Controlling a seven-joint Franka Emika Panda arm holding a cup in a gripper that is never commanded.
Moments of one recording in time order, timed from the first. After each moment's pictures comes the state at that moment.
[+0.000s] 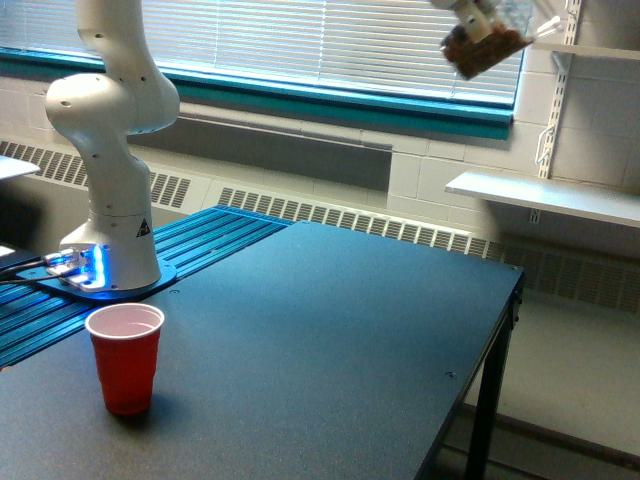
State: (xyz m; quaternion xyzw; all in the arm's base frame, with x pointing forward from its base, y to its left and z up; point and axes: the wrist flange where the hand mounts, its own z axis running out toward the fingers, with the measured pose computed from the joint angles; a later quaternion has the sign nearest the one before) arm 0.576 -0.063 0.582 -0.85 0.39 -0.33 0.12
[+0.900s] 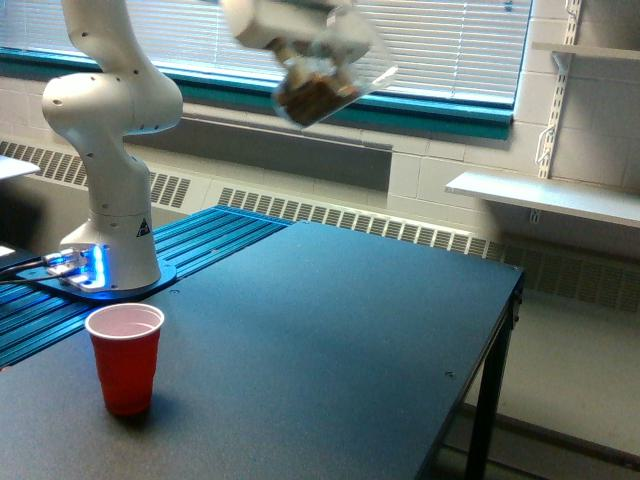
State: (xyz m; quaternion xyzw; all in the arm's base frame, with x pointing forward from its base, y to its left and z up) arm 0.440 -0.187 0.520 -0.82 0.48 -0.31 0.04
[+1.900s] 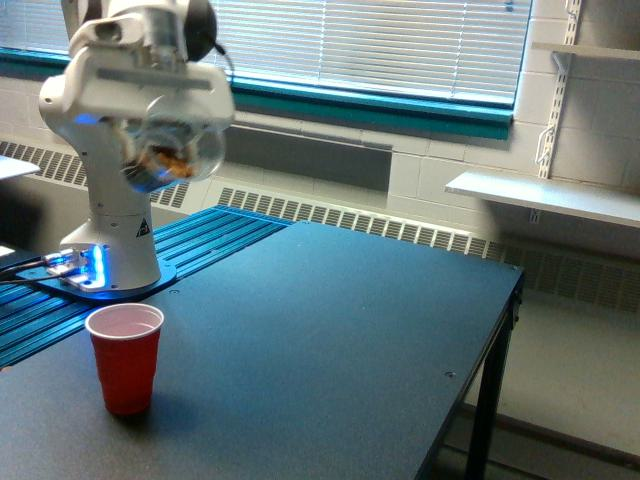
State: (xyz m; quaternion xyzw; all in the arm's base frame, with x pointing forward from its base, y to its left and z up) arm 0.293 -0.258 0.425 -0.79 0.56 -0.24 -0.02
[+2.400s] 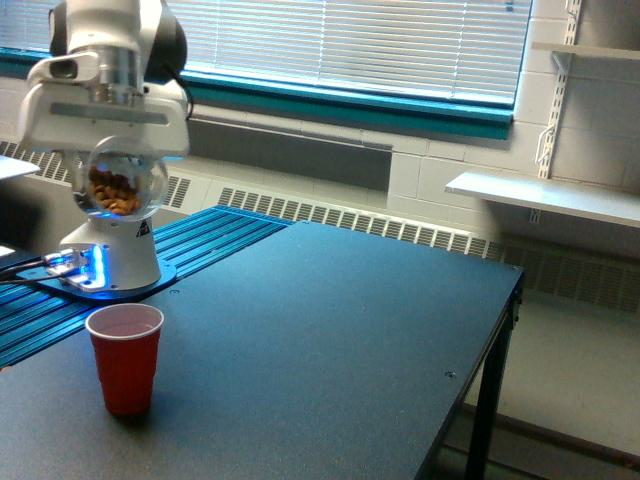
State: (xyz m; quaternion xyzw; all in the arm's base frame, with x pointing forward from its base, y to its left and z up) arm 0.233 -0.266 0.384 -0.79 0.58 -0.19 -0.04
